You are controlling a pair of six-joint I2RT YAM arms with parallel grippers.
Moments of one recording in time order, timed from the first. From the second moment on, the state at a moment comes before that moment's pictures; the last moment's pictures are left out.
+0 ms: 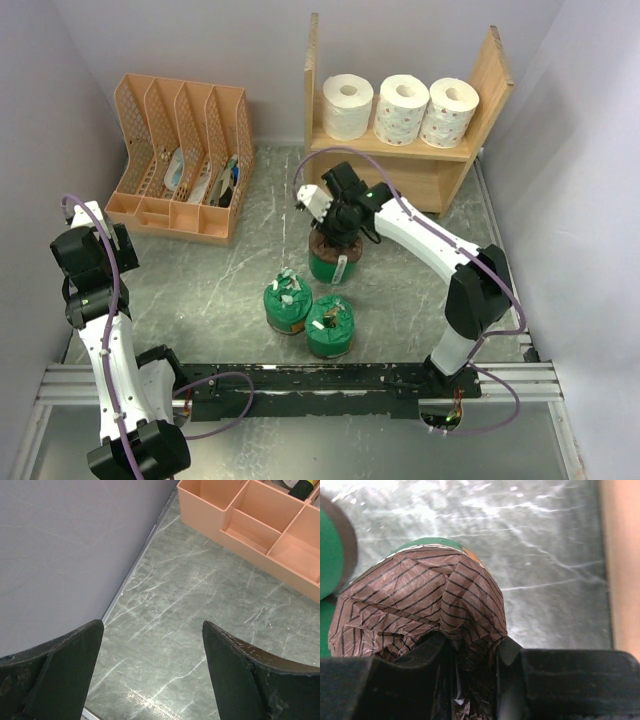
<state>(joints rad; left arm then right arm) 0.46 0.70 0.71 -0.47 -0.13 0.12 0.66 1.70 1.42 -0.81 -0.10 -0.52</state>
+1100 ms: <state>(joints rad) 0.46 0.70 0.71 -0.47 -0.12 0.12 0.53 1.81 1.58 -0.52 0.11 -0.47</state>
